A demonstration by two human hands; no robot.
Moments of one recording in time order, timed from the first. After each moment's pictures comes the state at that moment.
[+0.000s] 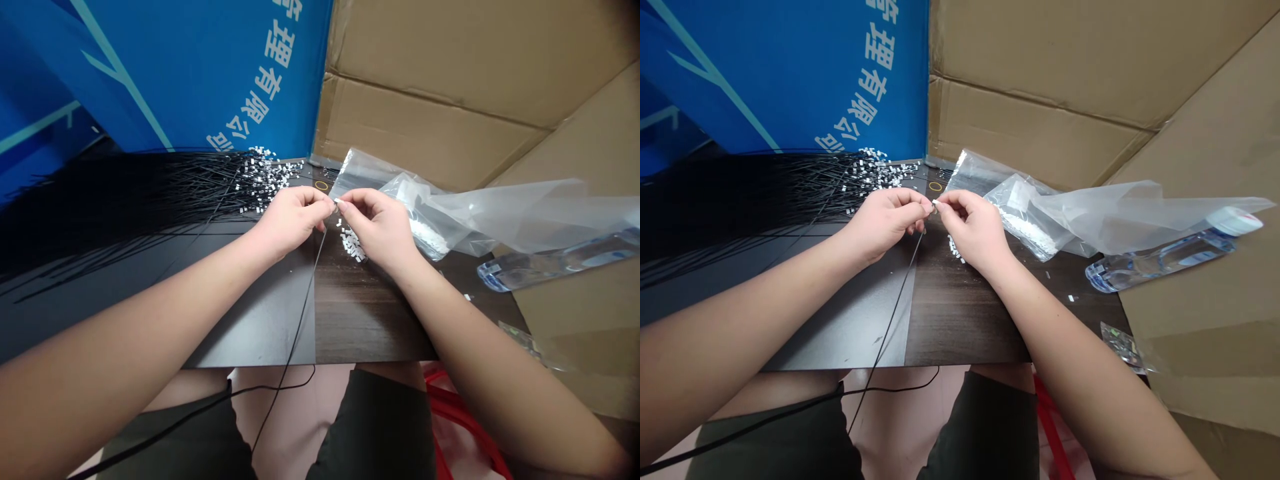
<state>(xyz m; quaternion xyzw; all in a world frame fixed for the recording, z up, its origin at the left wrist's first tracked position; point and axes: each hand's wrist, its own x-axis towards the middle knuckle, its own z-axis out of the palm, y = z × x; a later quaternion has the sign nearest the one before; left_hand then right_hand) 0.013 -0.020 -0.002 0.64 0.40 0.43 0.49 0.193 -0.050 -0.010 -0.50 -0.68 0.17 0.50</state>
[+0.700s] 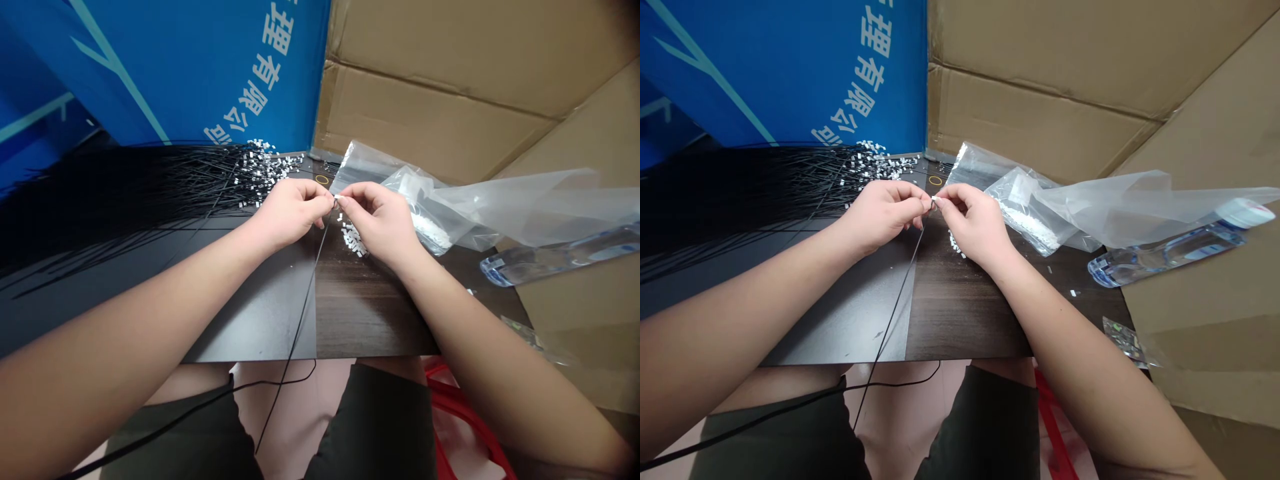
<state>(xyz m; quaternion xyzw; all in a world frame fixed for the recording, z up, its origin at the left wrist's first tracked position) 0.009 -0.018 0.002 0.68 0.41 0.40 0.46 0.196 -0.049 -0.013 -0.49 -0.70 0.18 0.49</state>
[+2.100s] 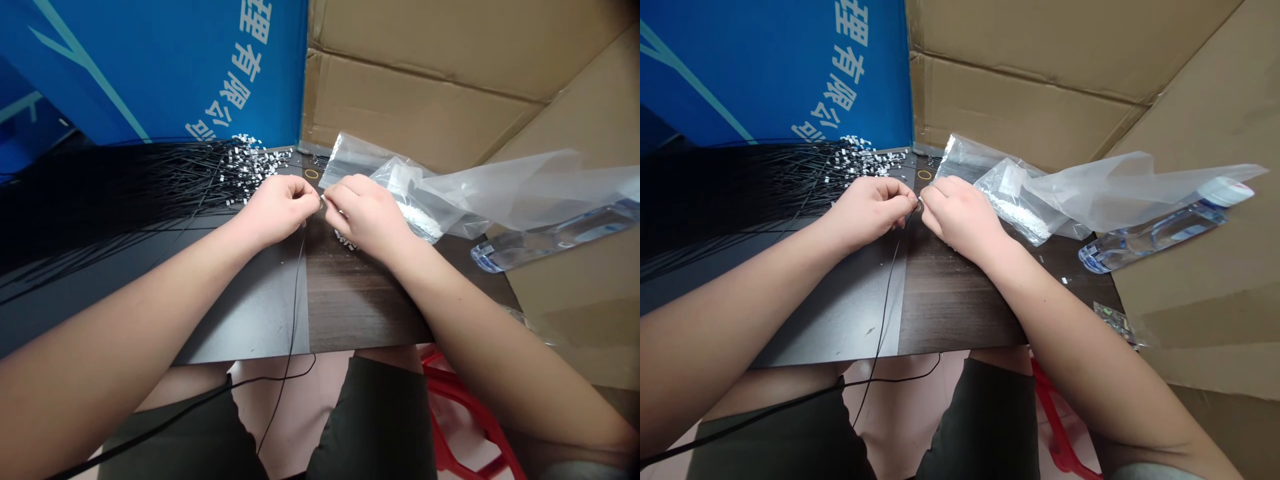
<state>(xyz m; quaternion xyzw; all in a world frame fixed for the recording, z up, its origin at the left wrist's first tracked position) 0.006 -0.018 0.007 0.73 0.45 0.34 0.38 0.204 -0.044 -0.011 -0.46 -0.84 -0.13 0.25</state>
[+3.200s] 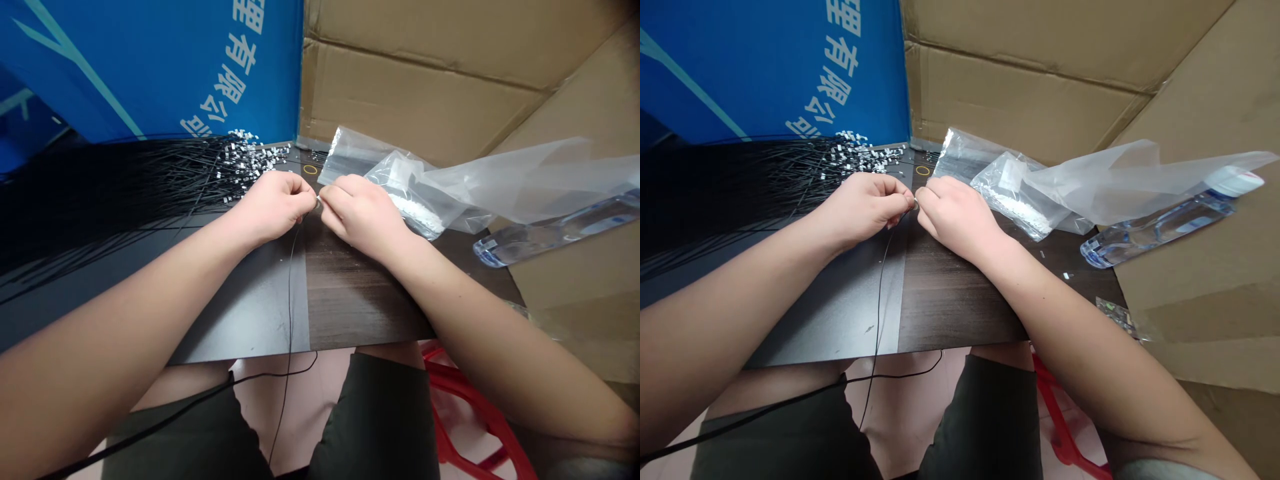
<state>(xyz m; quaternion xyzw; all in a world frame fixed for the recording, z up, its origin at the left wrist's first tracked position) 0.005 -0.020 0.009 0.73 0.47 0.32 0.38 0.200 -0.048 -0.014 -0.45 -0.85 -0.15 0.22</state>
